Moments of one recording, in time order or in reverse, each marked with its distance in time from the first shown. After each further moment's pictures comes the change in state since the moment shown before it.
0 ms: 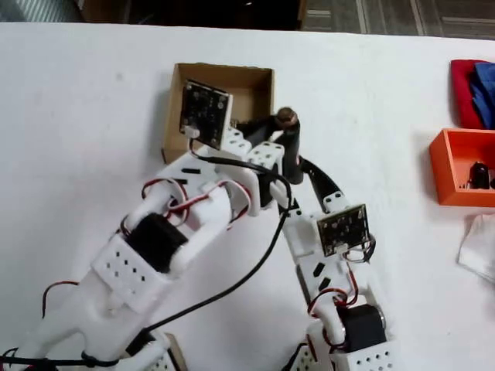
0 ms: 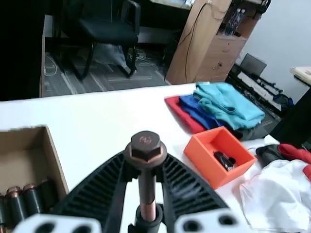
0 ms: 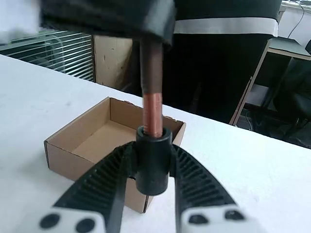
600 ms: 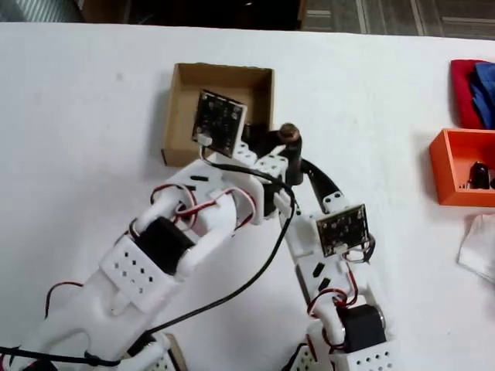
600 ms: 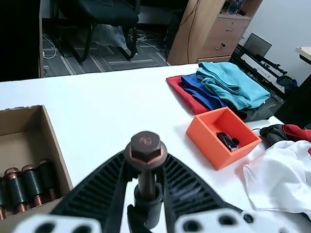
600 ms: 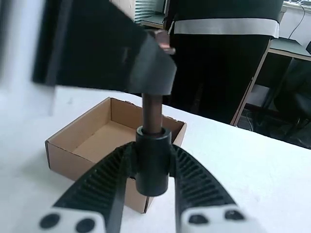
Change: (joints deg) left arm 1.2 -0.1 4.1 -0.4 -0.2; right arm 0.0 0.1 0.0 0.0 0.0
